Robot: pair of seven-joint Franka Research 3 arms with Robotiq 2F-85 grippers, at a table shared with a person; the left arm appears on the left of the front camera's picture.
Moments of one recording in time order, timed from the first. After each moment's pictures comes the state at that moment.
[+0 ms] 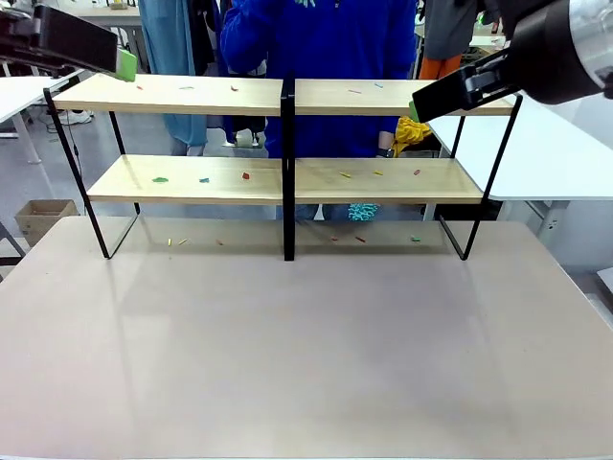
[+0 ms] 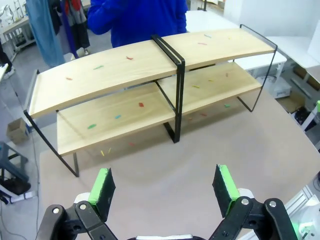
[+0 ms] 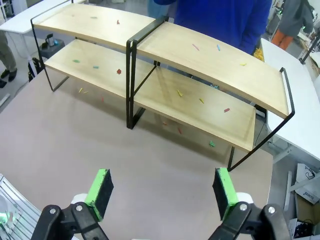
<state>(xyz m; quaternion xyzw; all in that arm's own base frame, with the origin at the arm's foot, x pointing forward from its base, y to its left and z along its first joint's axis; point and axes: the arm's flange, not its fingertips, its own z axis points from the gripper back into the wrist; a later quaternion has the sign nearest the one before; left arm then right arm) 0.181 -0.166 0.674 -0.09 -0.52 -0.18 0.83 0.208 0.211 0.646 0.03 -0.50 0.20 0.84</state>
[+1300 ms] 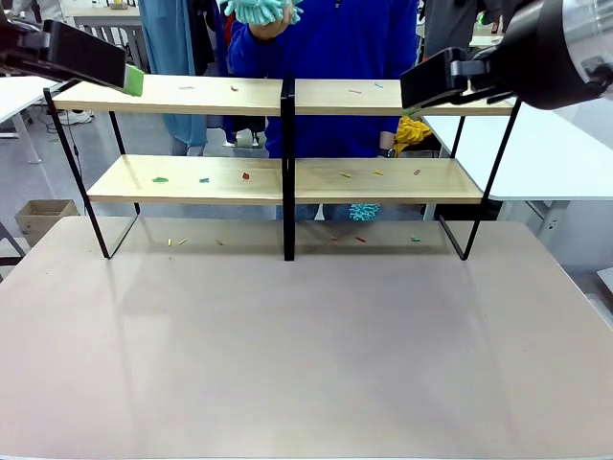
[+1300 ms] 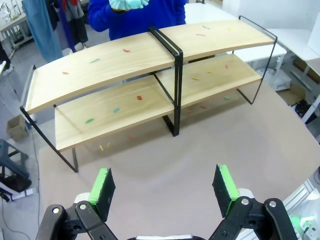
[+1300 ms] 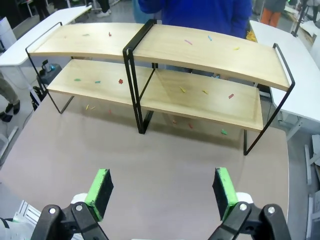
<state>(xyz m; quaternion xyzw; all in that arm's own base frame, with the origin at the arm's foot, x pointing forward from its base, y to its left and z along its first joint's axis) 0.182 -0.168 0.669 -0.08 -0.51 -0.18 0.84 0.184 0.228 0.649 0.07 -0.50 0.10 0.86</state>
